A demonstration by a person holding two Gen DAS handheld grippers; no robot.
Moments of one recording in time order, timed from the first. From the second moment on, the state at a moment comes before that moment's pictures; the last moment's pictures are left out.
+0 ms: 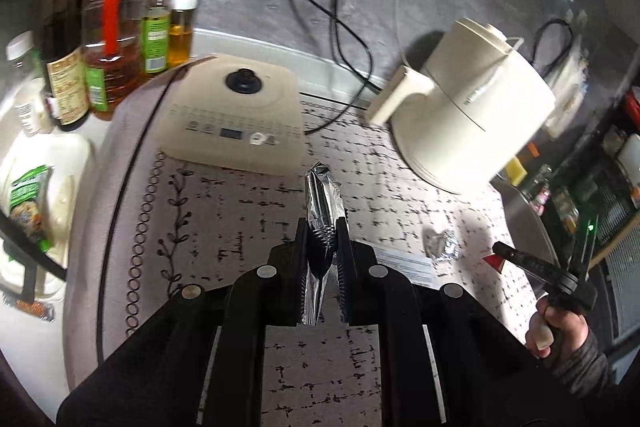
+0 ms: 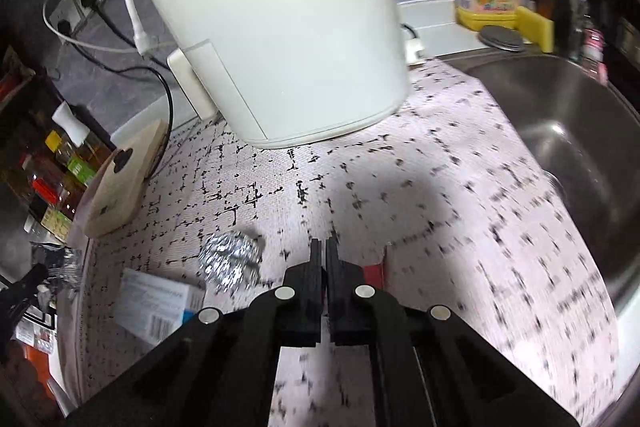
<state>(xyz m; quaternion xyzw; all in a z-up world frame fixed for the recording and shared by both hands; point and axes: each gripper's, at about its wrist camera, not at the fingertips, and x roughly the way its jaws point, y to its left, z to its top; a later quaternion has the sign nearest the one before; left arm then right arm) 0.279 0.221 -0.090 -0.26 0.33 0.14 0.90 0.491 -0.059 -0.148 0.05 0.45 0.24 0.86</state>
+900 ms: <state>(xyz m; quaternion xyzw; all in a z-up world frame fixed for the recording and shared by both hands) 0.289 0.197 -0.120 -0.25 0.36 0.01 0.90 0.386 -0.114 -0.115 0.09 0.42 0.19 0.88</state>
